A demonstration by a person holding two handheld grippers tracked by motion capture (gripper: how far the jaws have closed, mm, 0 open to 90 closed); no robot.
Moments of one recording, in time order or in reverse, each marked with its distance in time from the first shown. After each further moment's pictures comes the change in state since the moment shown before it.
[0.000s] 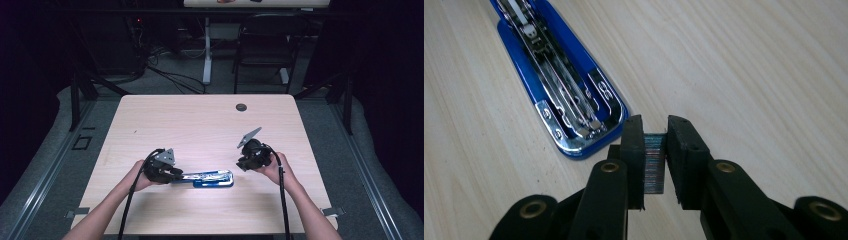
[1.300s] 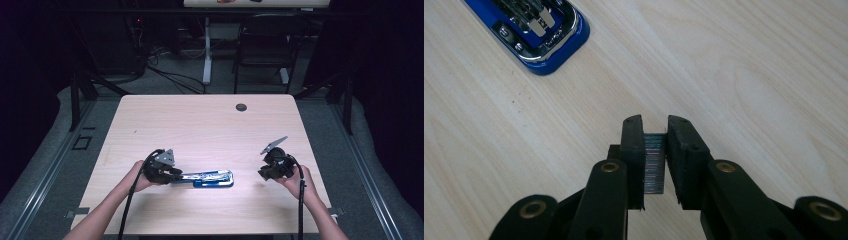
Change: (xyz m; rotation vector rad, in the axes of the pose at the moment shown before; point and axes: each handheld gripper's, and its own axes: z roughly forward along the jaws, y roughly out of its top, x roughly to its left) left arm -0.003 0.000 -0.001 0.006 0.017 0.001; right arm -0.004 -0.059 -0.029 0.055 -0.083 0.197
